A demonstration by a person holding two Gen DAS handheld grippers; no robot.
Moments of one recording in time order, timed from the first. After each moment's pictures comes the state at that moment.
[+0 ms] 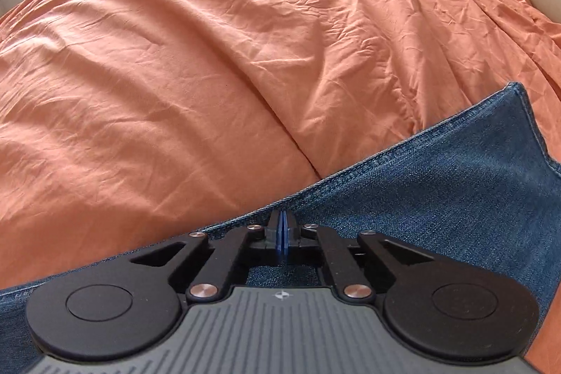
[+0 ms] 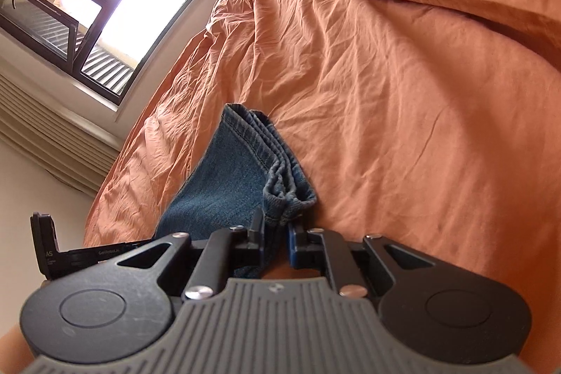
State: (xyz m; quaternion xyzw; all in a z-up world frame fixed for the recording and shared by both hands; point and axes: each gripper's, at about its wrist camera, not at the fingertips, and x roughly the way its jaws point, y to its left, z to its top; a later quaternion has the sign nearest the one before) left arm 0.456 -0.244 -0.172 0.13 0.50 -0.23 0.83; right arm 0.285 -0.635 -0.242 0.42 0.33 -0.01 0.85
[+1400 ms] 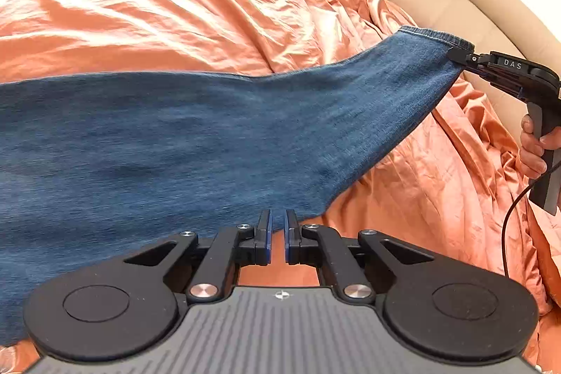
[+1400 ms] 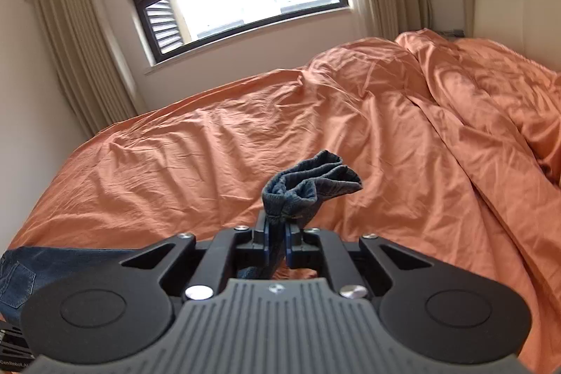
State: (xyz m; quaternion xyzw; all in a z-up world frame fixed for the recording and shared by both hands) left arm 0.253 -0.075 -0.074 -0.06 0.48 -0.27 0.83; right arm 0.307 -0.476 -0.033 0.11 0.27 0.03 0.96
